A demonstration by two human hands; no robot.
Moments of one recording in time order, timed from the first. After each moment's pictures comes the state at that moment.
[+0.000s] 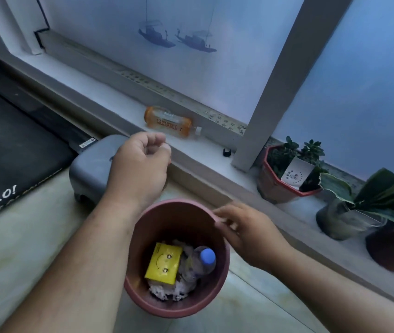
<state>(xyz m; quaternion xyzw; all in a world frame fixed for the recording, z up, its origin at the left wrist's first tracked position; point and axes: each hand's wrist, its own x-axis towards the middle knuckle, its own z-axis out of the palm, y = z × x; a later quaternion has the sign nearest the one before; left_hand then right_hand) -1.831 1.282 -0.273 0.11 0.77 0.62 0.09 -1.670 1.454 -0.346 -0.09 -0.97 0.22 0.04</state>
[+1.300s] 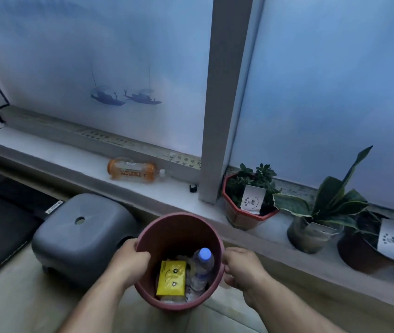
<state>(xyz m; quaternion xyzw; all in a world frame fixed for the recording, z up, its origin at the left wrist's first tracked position) -1.825 1.323 -0.356 0.12 0.88 0.34 0.32 -1.656 1.491 -0.374 -0.54 -0.53 0.65 0.06</state>
